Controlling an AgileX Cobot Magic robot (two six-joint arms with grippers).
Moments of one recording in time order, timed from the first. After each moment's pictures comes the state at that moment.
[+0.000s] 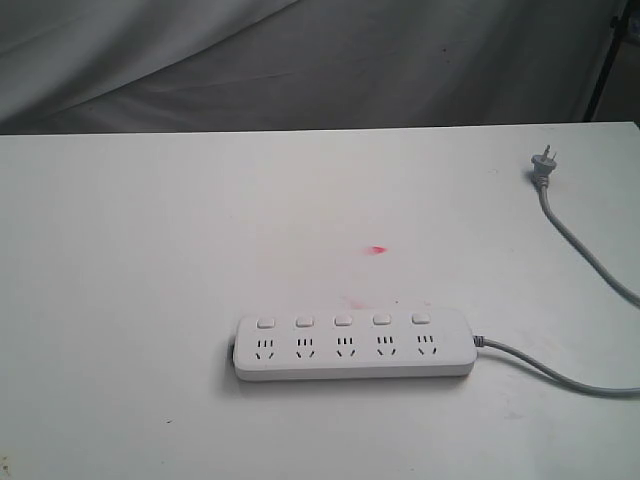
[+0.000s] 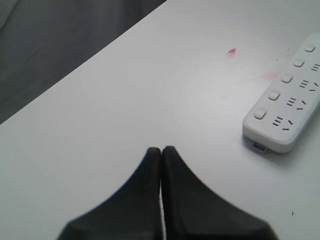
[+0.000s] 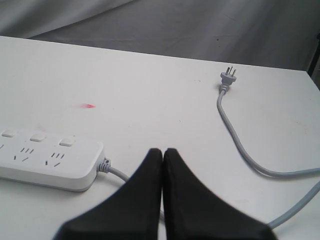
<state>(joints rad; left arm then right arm) 0.56 1.13 -0.60 -1.24 1.12 2.09 -0.11 0.01 0.00 -0.03 0.35 -0.02</state>
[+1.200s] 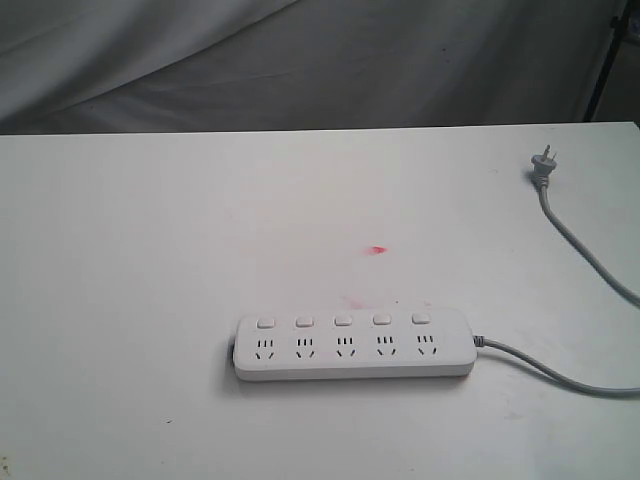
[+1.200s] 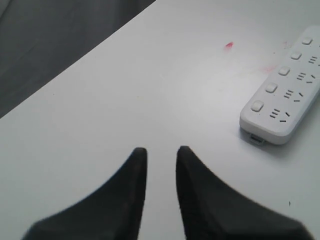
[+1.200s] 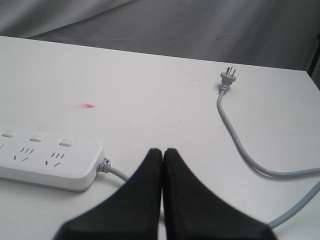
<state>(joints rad) 0.56 1.13 -0.60 -1.20 1.12 2.09 -0.11 0.01 0.00 -0.03 0.35 -0.02</state>
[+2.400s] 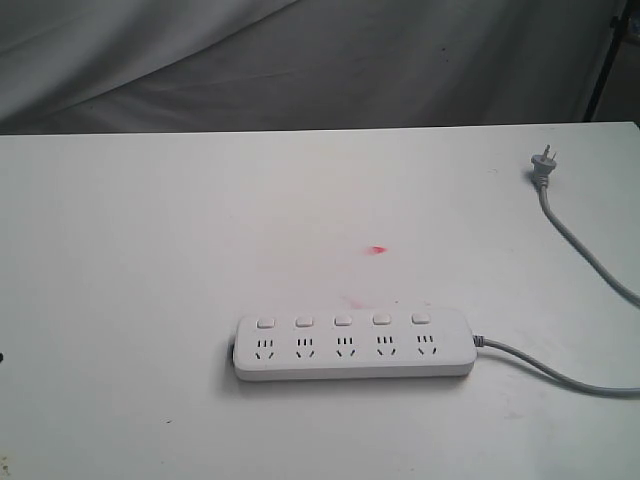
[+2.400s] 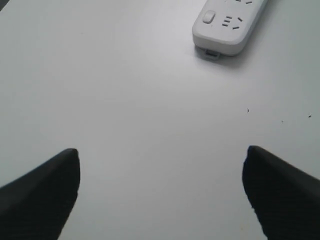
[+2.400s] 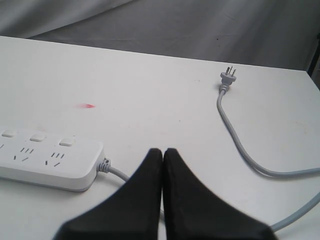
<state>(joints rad) 0.51 1.13 -0.60 -0.90 1.12 2.09 -0.11 0.01 0.00 -0.03 0.35 -0.02</state>
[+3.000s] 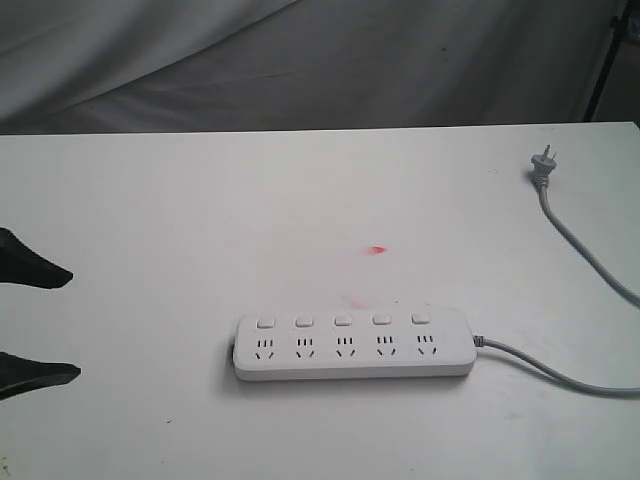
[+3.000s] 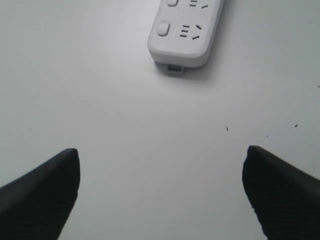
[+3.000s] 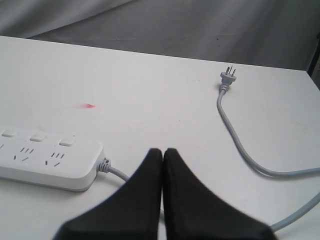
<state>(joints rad) 0.19 1.29 -0.60 -0.92 0.92 2.09 -0.11 0.01 0.00 -0.03 0.35 -0.02</state>
